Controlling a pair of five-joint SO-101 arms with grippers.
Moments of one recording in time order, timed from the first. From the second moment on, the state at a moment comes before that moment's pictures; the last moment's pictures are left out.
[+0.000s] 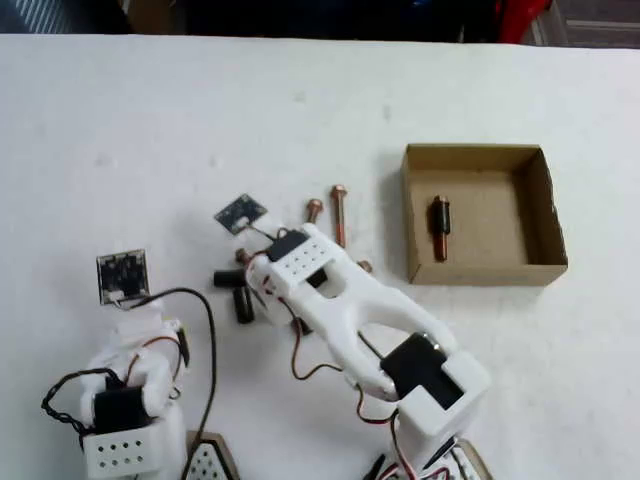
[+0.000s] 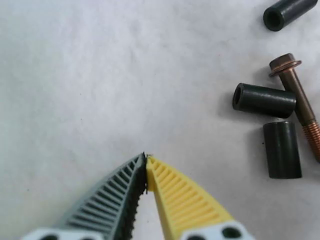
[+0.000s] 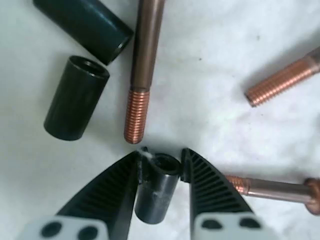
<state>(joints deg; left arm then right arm) -15.4 -104.1 97.1 71.3 5.9 -44.1 12.4 23.9 60.7 5.3</state>
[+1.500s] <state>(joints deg) -15.4 -104.1 97.1 71.3 5.9 -36.9 13.4 7.2 70.4 11.0</state>
